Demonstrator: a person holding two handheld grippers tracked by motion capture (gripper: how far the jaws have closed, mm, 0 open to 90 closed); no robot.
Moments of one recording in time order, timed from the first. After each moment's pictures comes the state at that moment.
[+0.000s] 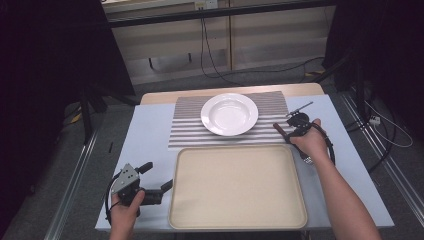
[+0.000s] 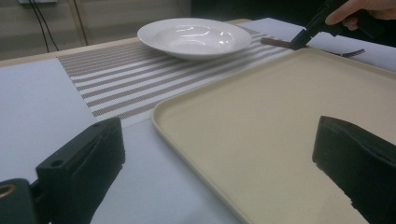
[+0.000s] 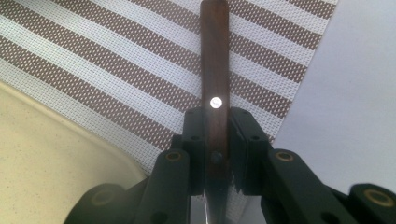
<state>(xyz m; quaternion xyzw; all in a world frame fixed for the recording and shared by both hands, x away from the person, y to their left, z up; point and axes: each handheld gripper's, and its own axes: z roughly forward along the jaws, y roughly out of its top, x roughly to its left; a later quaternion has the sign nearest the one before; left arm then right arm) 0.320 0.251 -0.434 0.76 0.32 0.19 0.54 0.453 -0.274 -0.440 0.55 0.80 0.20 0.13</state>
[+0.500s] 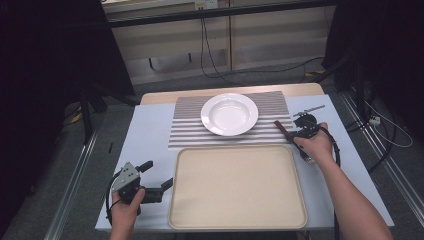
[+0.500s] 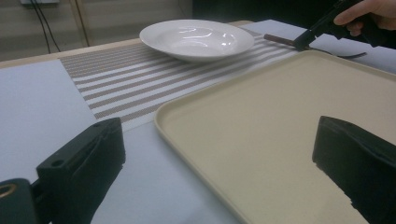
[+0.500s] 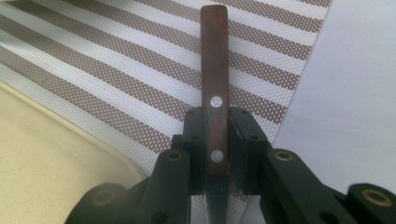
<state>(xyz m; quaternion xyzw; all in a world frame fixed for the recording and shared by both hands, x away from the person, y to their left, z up) 0.324 0.251 -0.434 0.75 0.32 0.19 0.54 0.443 -0.291 -0.445 0.55 0.77 0.29 0.13</state>
